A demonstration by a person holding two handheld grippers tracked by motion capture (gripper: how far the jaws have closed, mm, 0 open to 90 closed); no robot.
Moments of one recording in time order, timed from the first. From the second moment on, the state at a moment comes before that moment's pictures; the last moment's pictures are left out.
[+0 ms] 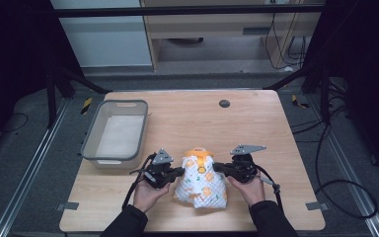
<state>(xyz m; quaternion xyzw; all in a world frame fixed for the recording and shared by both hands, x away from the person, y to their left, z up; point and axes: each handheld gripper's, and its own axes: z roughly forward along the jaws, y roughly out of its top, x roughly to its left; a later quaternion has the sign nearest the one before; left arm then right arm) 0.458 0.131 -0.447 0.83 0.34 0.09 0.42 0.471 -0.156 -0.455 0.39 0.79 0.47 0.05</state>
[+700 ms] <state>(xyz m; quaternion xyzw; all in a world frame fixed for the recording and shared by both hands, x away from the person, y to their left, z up) 0.433 0.142 -0.390 0.80 0.32 0.14 0.49 0.446 -0.159 -0.407 0.35 0.76 0.54 0.10</state>
